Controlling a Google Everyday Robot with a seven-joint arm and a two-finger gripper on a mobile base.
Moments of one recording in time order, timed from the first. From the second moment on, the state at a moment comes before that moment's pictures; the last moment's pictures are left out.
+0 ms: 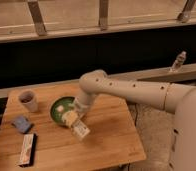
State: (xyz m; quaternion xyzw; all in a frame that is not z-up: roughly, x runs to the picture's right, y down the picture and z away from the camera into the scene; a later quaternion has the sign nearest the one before) arm -0.102 0.128 0.737 -0.44 -0.04 0.36 0.82
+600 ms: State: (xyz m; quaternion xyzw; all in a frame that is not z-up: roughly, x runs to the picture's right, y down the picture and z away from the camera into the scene) arm -0.144 0.048 0.782 -0.40 -0.05 0.33 0.85
